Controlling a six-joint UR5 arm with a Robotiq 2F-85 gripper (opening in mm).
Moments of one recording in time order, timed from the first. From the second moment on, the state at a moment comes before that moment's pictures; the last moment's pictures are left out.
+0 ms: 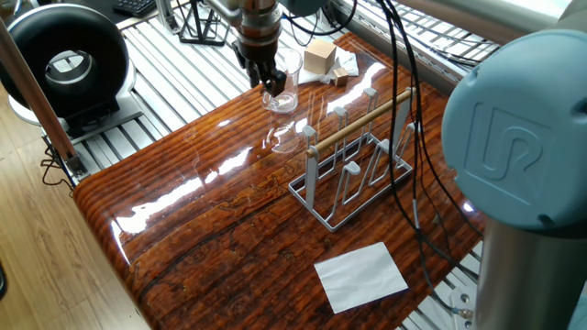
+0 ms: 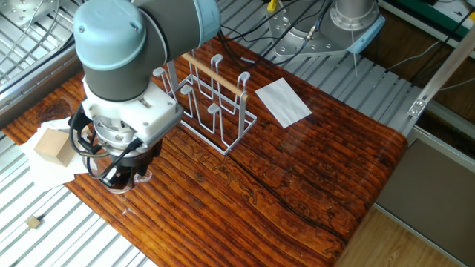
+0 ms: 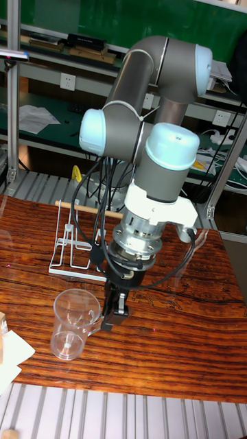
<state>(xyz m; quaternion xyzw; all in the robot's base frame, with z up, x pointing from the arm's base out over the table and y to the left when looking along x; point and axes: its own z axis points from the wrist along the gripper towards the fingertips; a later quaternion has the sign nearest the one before) 0.678 0.008 0.086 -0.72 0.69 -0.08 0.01</state>
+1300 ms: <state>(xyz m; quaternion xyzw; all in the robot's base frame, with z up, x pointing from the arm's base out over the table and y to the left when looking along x) 0.670 0.005 0.096 -0.73 0.68 -0.07 0.01</state>
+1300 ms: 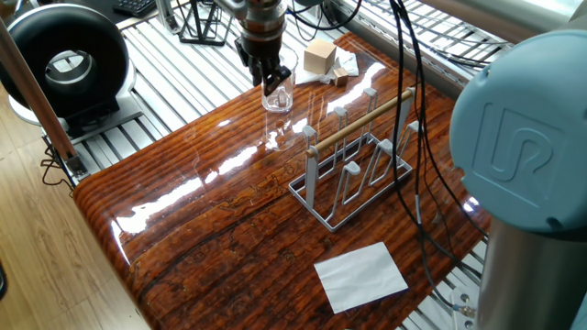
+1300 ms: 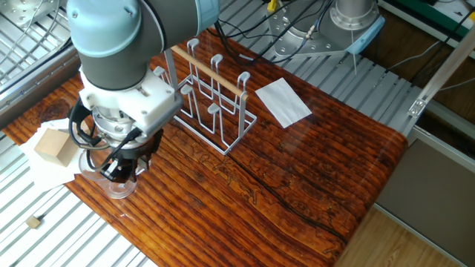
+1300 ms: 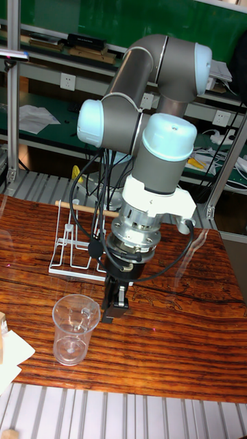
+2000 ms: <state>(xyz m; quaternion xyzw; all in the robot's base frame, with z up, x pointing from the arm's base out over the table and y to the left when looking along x) 0.661 0.011 0.094 -0.79 0.61 -0.07 -0.01</state>
